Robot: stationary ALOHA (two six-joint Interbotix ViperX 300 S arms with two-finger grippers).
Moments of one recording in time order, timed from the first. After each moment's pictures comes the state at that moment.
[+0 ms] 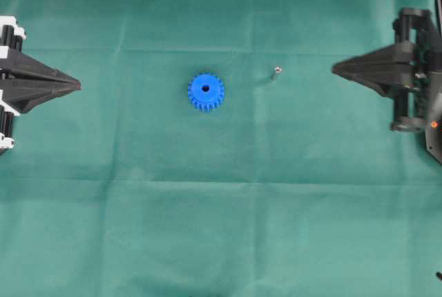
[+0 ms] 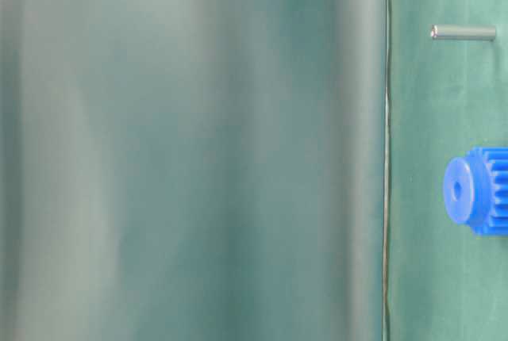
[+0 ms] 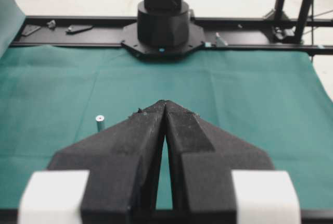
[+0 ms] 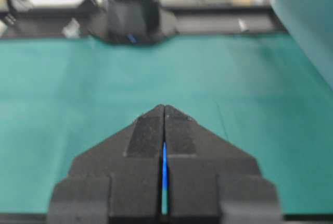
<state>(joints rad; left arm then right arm) 0.00 -0.97 1.19 0.01 -0.21 -0.01 -0.10 -0.78 1.18 0.00 -0.31 -0.01</state>
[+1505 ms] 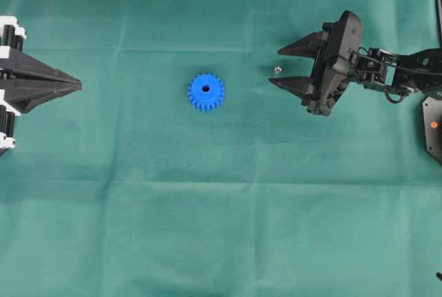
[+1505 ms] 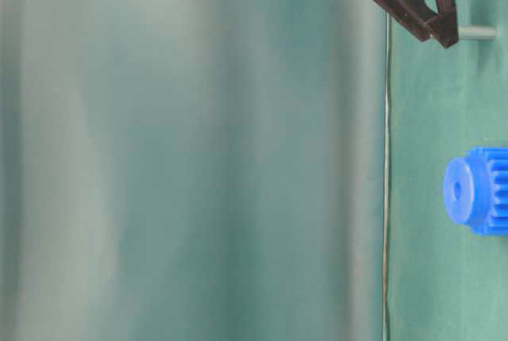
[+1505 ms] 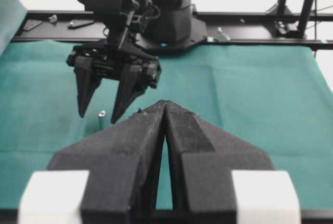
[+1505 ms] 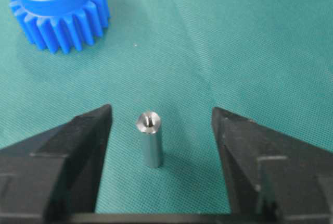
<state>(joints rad) 0.00 -0.97 1.18 0.01 -0.20 -0.01 -0.26 0.08 1.12 0.04 -0.75 -0.01</state>
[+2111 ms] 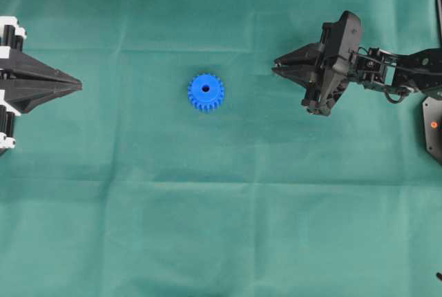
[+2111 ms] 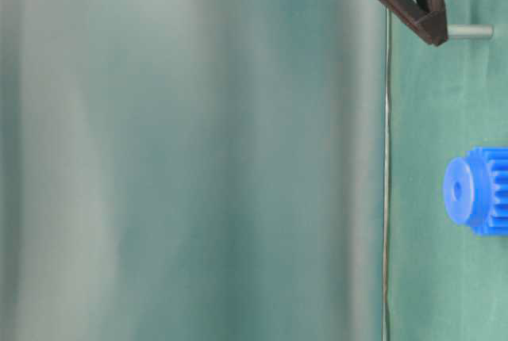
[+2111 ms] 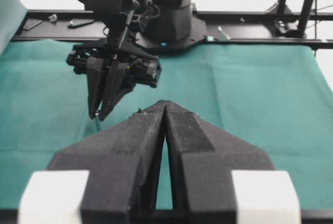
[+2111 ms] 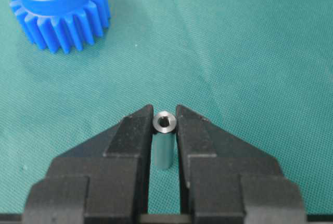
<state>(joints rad) 0.00 -0.97 1.19 0.01 -0.20 -0.01 -0.26 0.08 1.11 0.04 -0.75 -0.01</state>
